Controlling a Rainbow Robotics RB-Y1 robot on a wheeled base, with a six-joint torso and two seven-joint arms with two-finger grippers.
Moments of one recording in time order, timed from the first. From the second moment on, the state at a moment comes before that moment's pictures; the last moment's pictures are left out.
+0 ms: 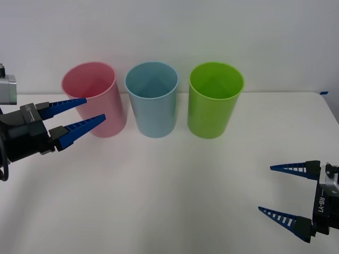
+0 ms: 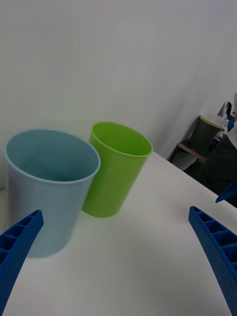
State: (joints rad) right arm 0.25 -0.40 -0.46 -1.99 1.56 -1.48 -0.21; left arm 0.10 0.74 0.21 -2.05 -1.19 -0.89 0.79
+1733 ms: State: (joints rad) right arm 0.25 -0.40 -0.46 -1.99 1.56 -1.48 -0.21; left arm 0.30 0.45 0.29 -2.03 -1.53 -1.14 0.78
